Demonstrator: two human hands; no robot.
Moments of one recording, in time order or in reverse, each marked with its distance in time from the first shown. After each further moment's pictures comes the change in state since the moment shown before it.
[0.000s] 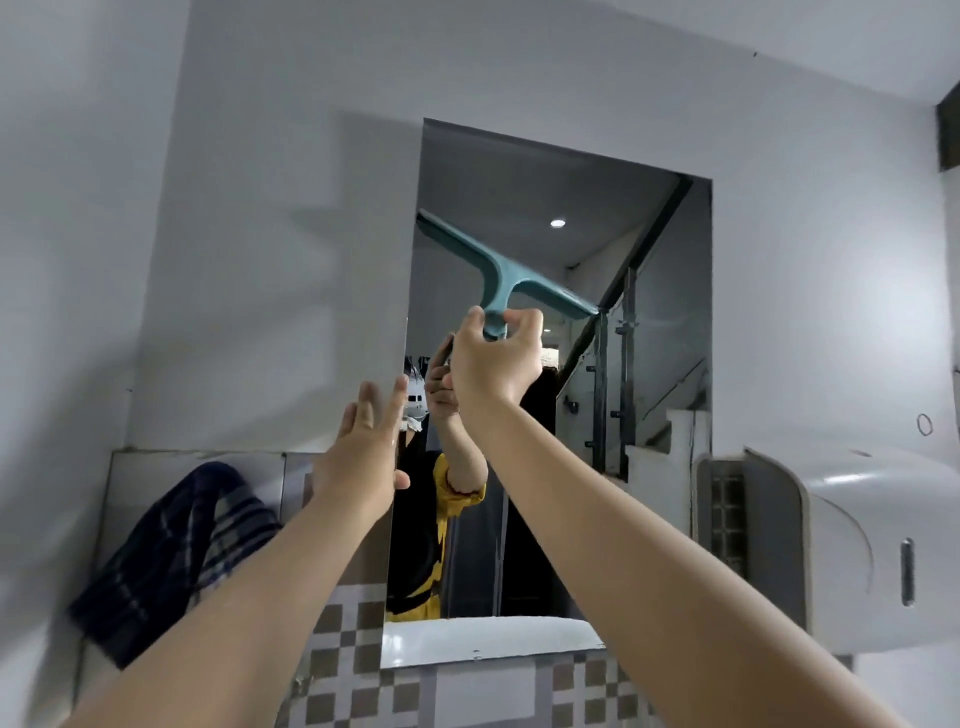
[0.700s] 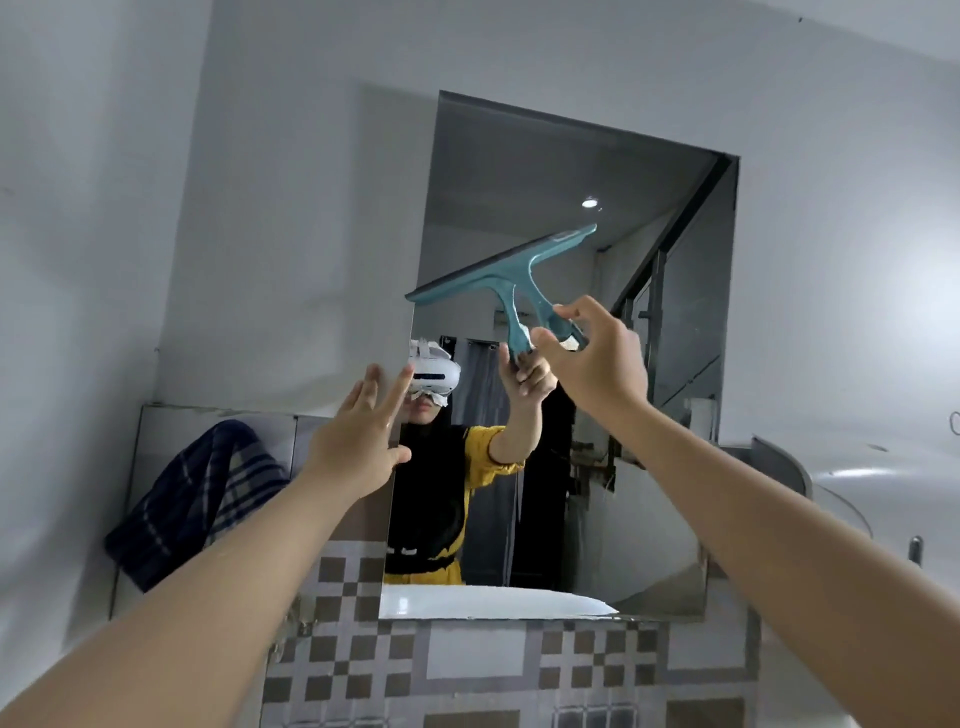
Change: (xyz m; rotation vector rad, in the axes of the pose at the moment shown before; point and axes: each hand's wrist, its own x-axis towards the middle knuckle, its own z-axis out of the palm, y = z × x) left_hand -0.017 -0.005 -0.002 0.047 0.009 0.070; right_hand 0.052 0.002 -0.105 -0.689 -0.333 -0.441
